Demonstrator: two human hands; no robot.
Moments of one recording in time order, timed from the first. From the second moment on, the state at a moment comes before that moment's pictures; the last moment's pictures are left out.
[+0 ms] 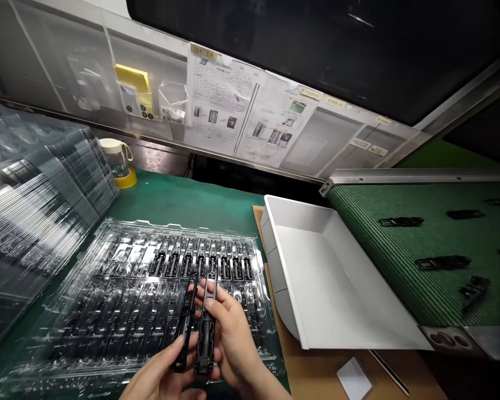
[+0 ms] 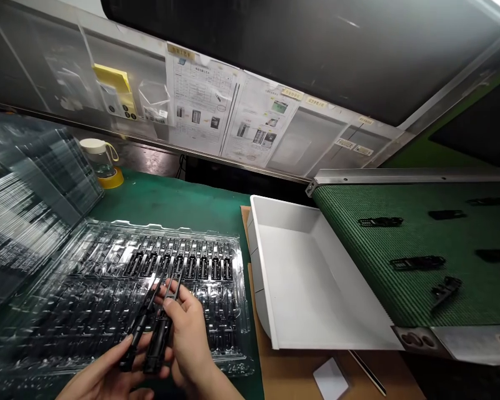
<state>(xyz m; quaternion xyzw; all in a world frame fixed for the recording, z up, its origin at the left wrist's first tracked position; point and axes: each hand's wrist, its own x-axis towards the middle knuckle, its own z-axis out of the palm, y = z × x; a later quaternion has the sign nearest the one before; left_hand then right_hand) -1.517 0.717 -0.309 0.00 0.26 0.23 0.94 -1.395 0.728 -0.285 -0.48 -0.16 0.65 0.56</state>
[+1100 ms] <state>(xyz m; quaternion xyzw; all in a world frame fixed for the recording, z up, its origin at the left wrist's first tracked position) -1.620 0.859 -0.374 0.63 0.71 0.14 0.29 -1.370 0.711 -0.340 -0.59 -0.16 0.63 0.47</state>
